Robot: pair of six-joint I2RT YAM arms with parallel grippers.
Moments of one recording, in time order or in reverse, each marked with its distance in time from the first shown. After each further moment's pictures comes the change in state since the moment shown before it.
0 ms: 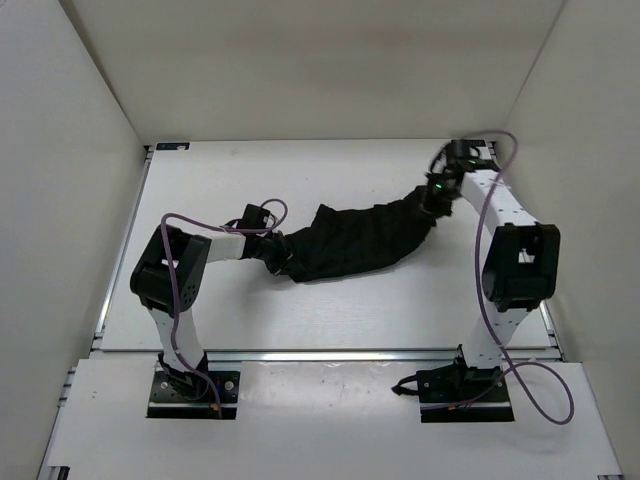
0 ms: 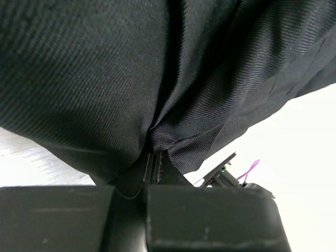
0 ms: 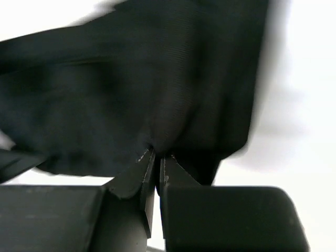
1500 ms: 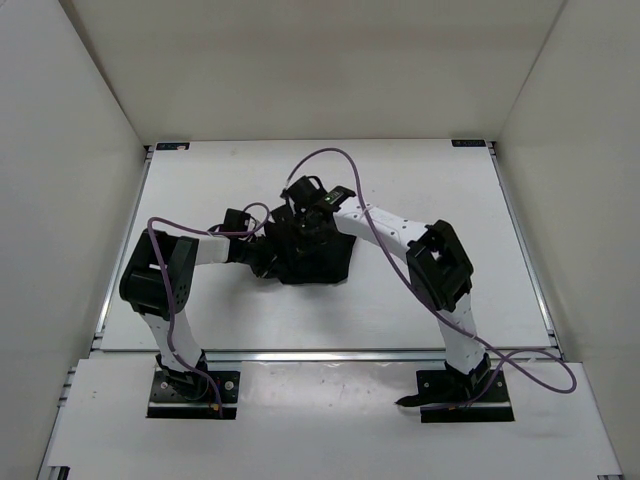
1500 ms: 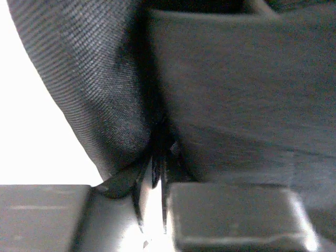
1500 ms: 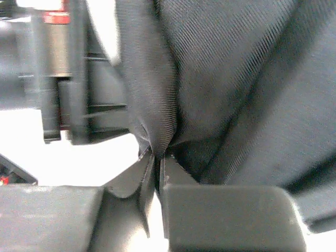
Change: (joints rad) left arm 0.108 -0.045 -0.092 0.021 0.065 0.013; right arm 0.800 0.264 0.296 0.059 0.071 0.075
